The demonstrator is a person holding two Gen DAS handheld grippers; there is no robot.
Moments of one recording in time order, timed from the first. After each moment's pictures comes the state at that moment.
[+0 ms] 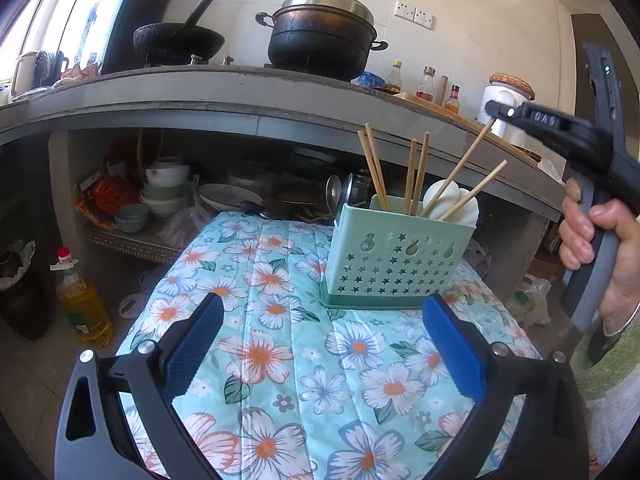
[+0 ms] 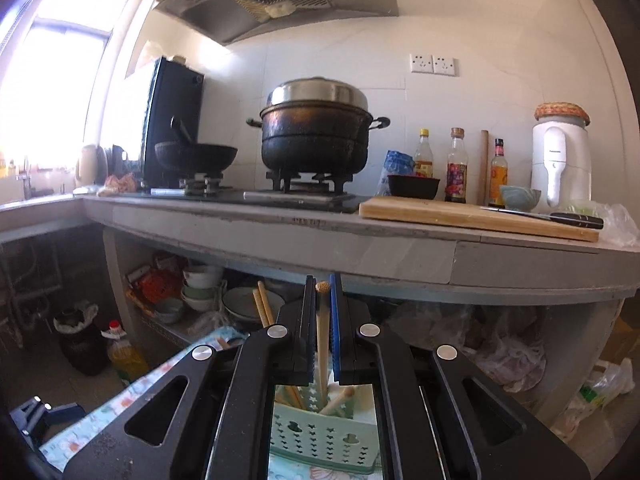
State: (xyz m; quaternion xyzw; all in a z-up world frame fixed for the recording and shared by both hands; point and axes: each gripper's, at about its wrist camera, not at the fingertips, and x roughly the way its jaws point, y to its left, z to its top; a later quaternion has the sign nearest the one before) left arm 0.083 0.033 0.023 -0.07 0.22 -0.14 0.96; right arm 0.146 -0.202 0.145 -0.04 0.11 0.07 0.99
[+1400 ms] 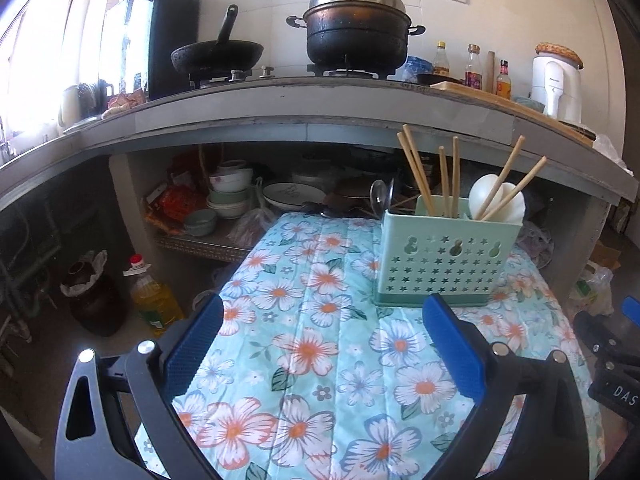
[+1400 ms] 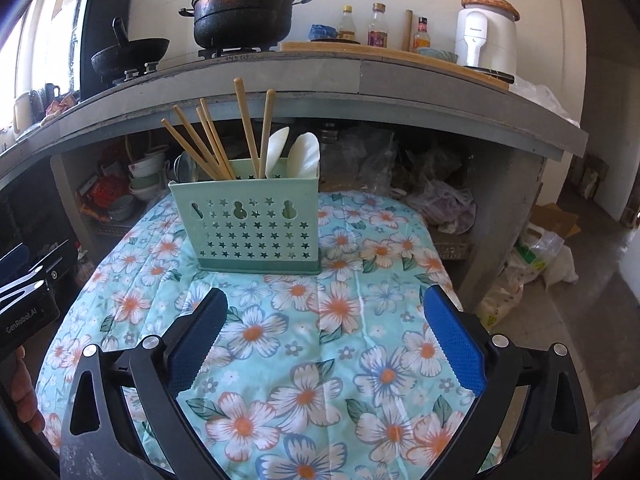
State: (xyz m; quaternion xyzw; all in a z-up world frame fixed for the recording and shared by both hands) left arm 0.076 0.002 0.054 0.00 0.25 0.00 0.97; right arm 0.048 -0.222 0.071 0.00 0.31 -0.07 0.95
